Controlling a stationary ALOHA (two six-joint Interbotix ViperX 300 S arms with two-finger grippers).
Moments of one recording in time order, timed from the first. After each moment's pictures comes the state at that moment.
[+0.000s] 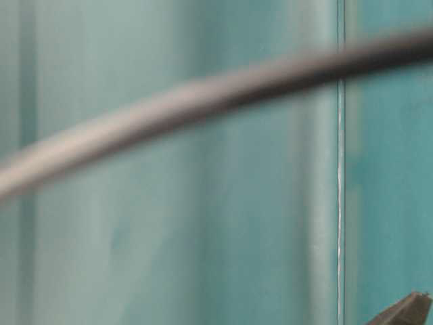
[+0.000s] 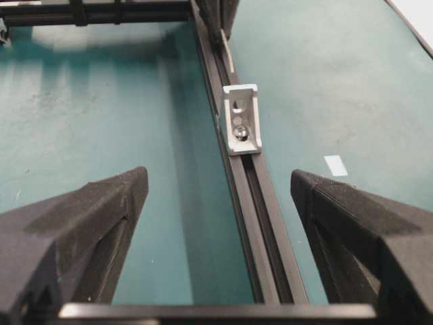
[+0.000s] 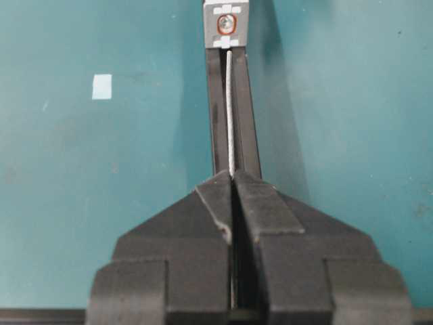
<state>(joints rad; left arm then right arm) -0.25 0.09 1.12 -0.07 -0.99 -0.02 0.56 0.14 0.96 0.85 -0.77 -0.18</state>
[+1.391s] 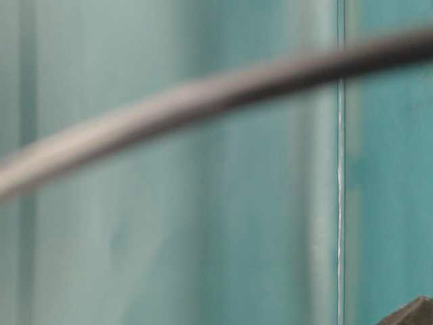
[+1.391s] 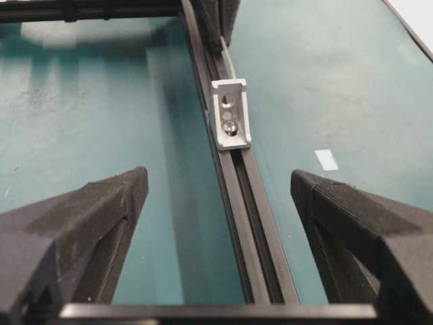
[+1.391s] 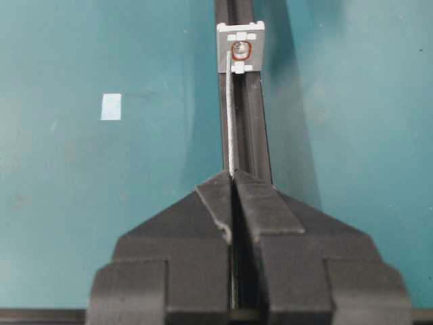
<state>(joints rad) -0.26 0.09 1.12 -0.07 -0.99 -0.02 0.51 0.15 0.90 0.81 -0.69 -0.19</state>
